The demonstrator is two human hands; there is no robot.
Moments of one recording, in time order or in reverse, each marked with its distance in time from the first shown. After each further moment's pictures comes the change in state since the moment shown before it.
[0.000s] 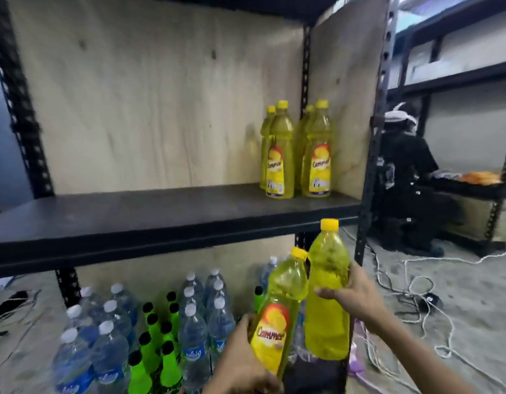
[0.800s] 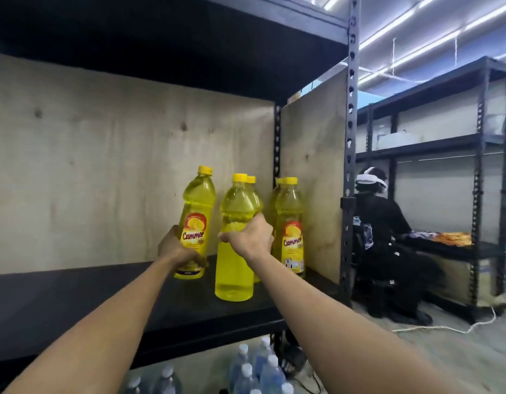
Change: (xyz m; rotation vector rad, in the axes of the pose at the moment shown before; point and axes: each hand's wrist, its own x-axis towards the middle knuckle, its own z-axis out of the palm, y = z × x) left_hand 0.254 0.185 -0.198 0.043 0.547 0.172; right_hand 0.155 -0.255 0.014 0.125 0.162 -0.163
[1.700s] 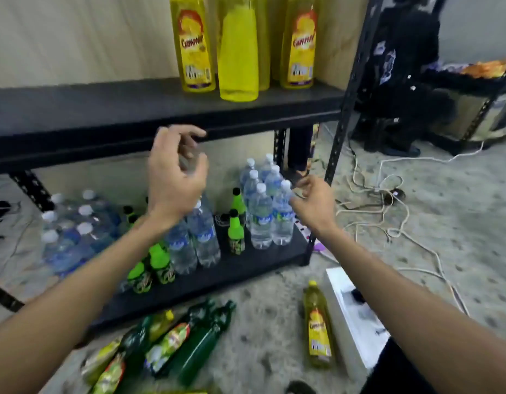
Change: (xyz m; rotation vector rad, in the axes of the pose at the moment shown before) left_hand -0.277 -0.065 -0.010 -0.026 0.193 0.550; right_hand -0.195 0.249 -0.047 -0.308 -0.056 0.144
